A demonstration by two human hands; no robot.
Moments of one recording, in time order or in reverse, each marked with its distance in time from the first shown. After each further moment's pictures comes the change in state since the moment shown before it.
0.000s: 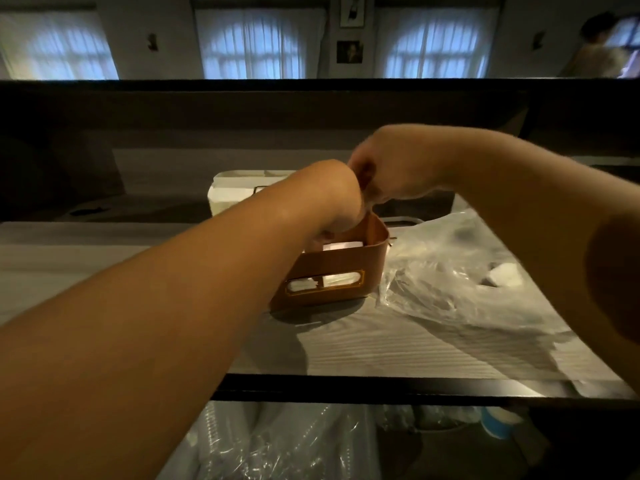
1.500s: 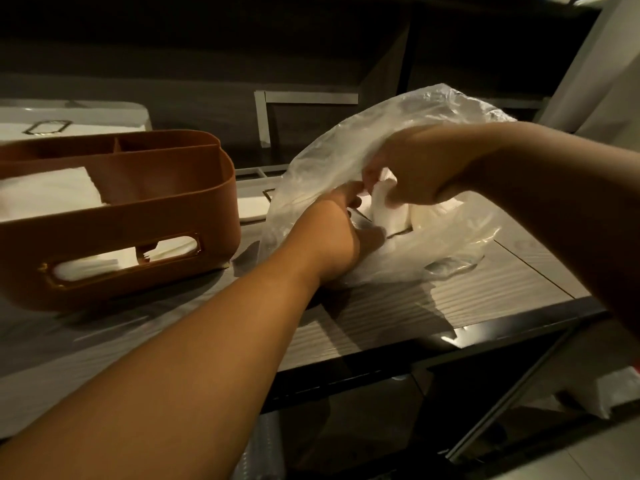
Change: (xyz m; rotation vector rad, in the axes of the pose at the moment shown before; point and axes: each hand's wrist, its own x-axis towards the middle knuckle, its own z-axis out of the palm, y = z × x) left_hand 0.052 0.095 0.191 -0.737 -0.088 0.500; right_hand -0.066 0.173 0.072 -0.337 -0.130 0.145
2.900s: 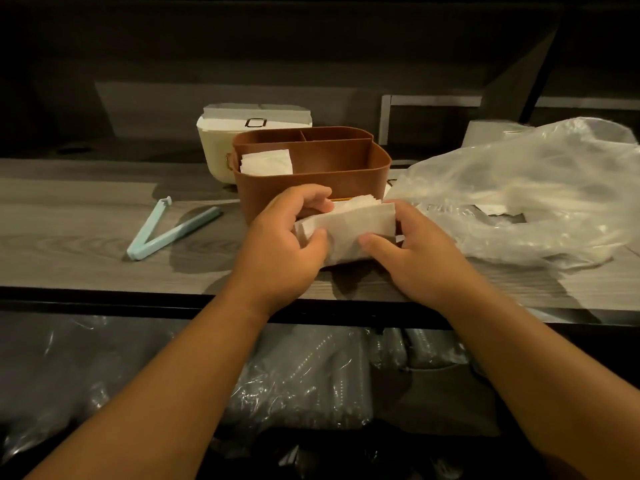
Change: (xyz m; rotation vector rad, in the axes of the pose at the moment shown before) left_hand -0.180 -0.040 -0.120 0.095 0.530 0.076; right_hand -0.037 -0.192 0.047 1.153 0.286 0.106
